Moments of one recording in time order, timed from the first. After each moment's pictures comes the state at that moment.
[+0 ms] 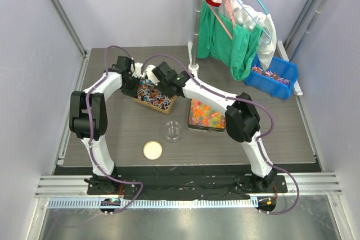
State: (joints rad) left arm -0.12 1.92 1.40 -0.59 0.11 0.14; right arm 0.84 2.18 1.96 -0.63 0.23 -0.32
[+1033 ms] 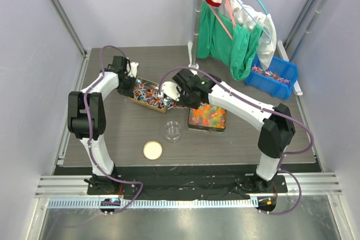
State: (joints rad) left arm -0.08 1.92 1.40 -0.59 0.10 0.14; right arm 0.83 1.79 1.62 -0.88 0.09 -0.59
